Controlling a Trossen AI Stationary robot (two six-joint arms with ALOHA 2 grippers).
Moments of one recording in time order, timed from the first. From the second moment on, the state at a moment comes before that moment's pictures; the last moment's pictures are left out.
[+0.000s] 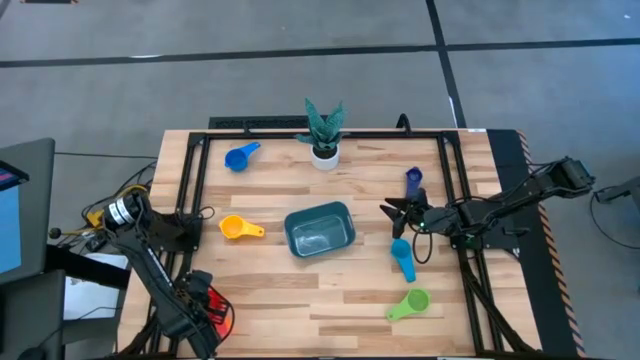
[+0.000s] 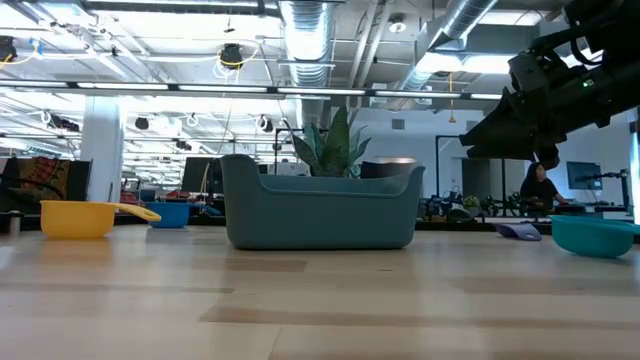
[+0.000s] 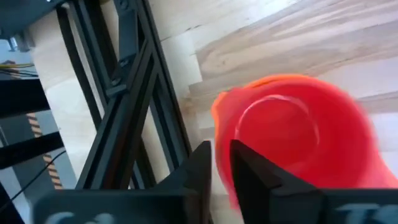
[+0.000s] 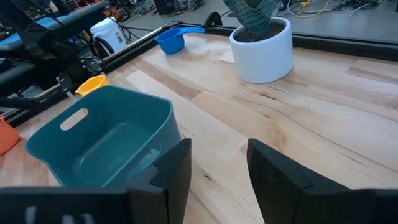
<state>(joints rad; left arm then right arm) -1.03 1.74 1.25 -1.39 0.11 -2.30 0.24 0.91 0.17 0.35 0.73 0.65</state>
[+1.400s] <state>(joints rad) -1.04 1.91 1.37 -0.85 0.04 -1.90 0.25 0.91 0.17 0.41 0.72 0.63</state>
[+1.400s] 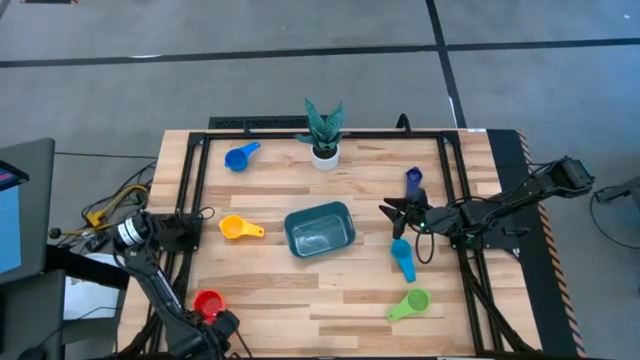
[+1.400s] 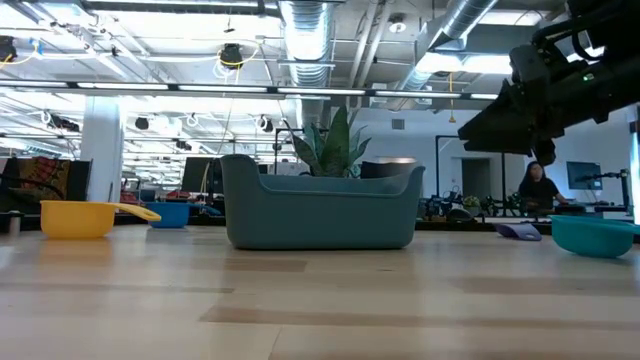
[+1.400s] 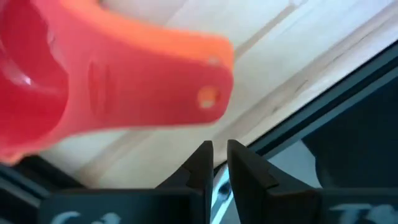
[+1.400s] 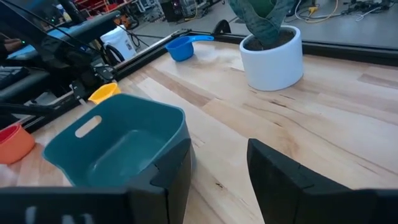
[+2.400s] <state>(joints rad) -0.90 1.91 1.48 -1.11 -0.03 -1.54 0.25 0.91 0.17 0.40 0.71 0.62</state>
